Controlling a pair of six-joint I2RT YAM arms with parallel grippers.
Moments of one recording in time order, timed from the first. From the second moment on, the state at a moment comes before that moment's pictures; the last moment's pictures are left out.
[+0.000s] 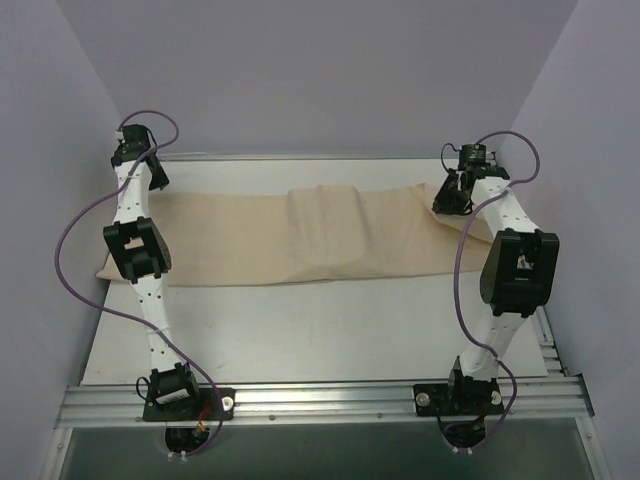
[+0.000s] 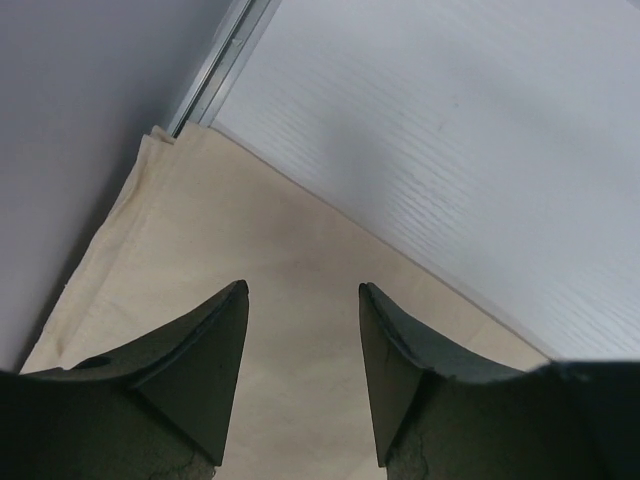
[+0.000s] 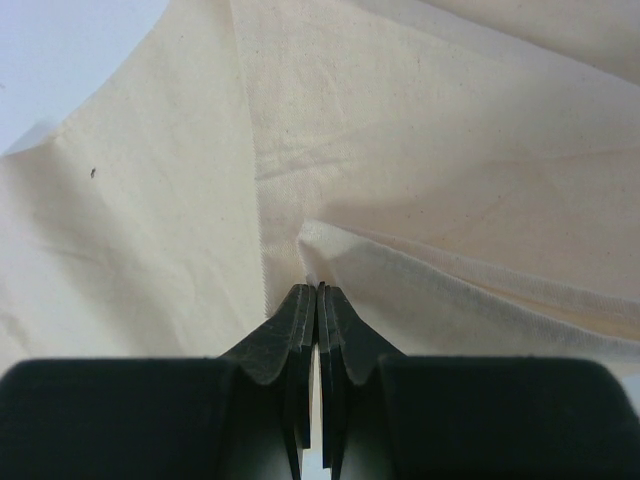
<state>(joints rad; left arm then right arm) 0.22 2.62 2.59 -0.89 -0.26 -0.26 -0.07 1.90 1.55 -0.64 -0.06 0.49</state>
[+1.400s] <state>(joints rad) 0.26 2.74 2.64 -0.78 -0.02 -0.68 -0.13 1.69 1.35 -0.59 -0.14 0.50</state>
